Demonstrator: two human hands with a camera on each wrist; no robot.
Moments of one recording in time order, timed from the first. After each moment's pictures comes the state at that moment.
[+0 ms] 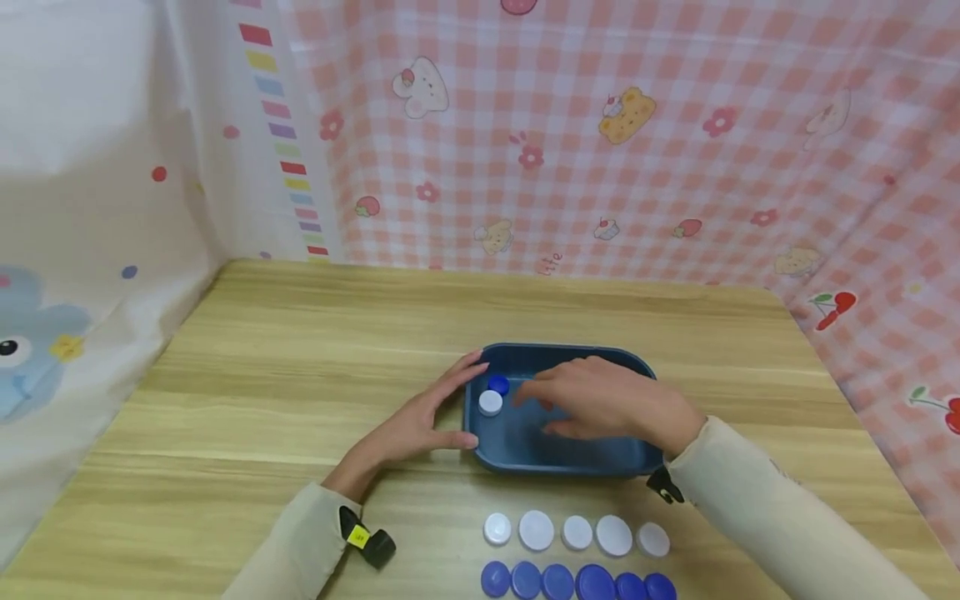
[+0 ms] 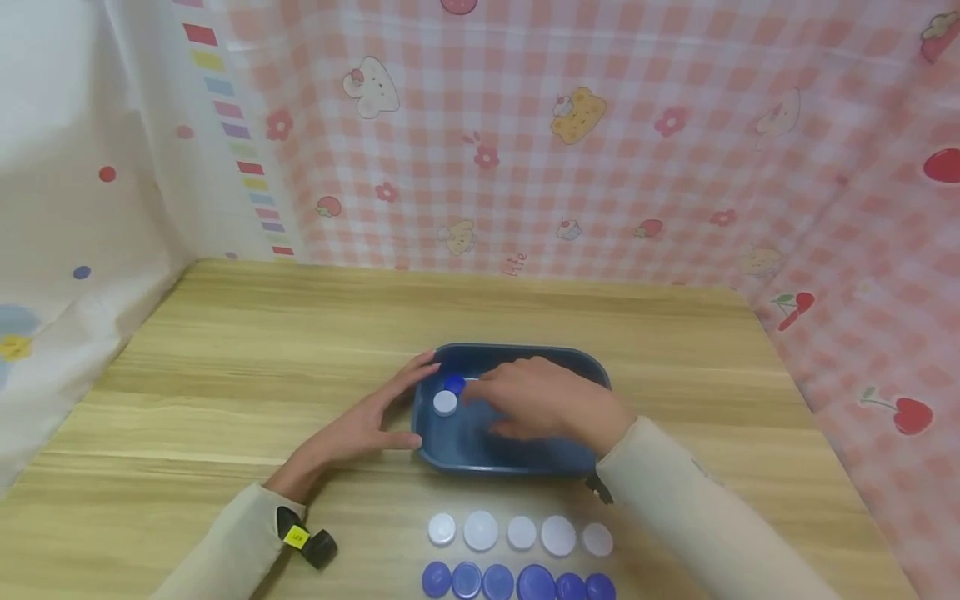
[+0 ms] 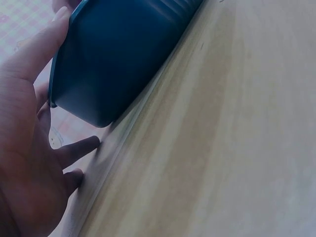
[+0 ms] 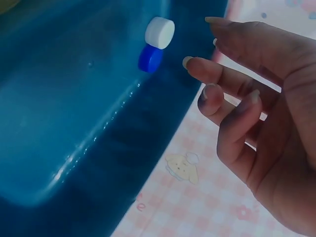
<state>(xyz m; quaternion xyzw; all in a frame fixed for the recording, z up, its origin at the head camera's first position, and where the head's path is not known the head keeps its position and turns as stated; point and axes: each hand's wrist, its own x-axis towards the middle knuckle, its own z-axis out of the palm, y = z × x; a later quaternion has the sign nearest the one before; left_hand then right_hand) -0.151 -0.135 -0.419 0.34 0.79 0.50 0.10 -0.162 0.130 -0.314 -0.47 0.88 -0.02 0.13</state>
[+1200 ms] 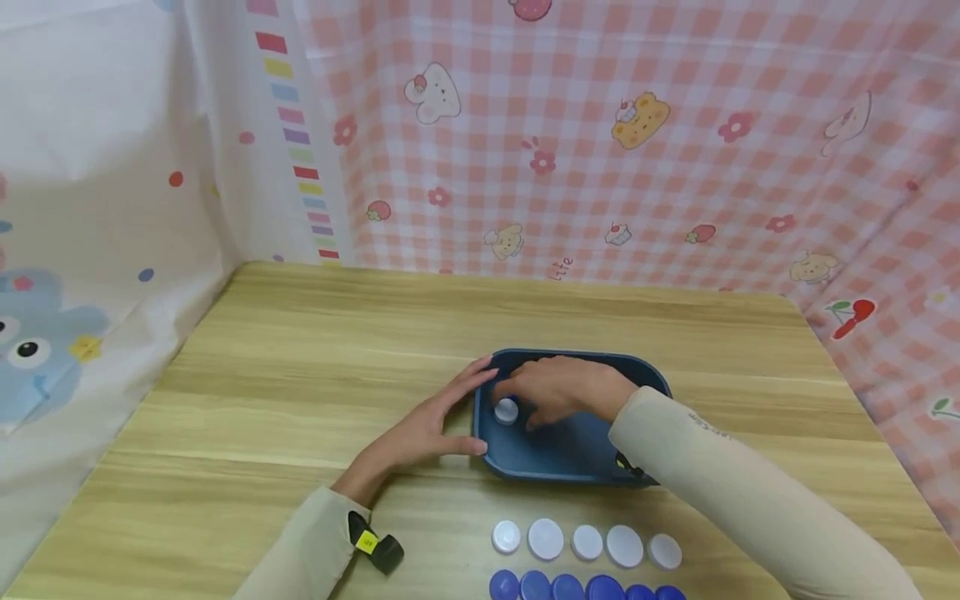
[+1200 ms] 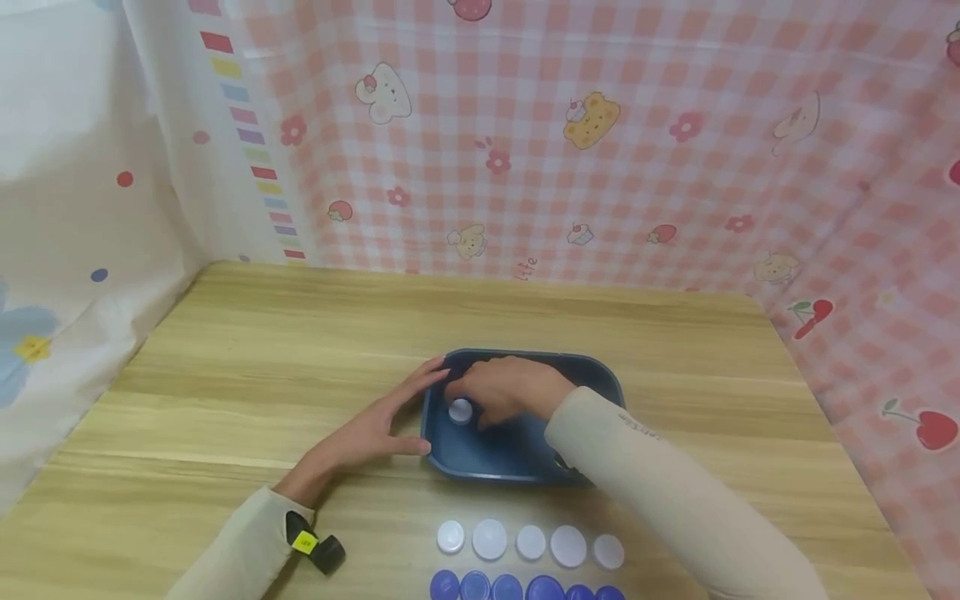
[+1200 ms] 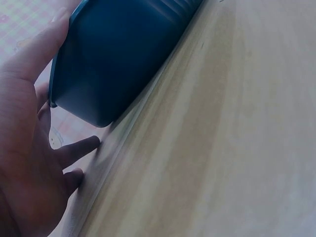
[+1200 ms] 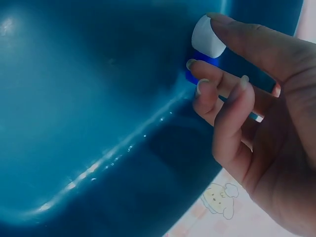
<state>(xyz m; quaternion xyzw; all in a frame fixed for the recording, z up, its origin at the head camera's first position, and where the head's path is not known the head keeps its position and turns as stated) -0.160 -0.139 -0.440 0.34 0.79 0.50 0.09 -0.204 0.081 -0.345 -0.43 0.87 0.05 0.24</state>
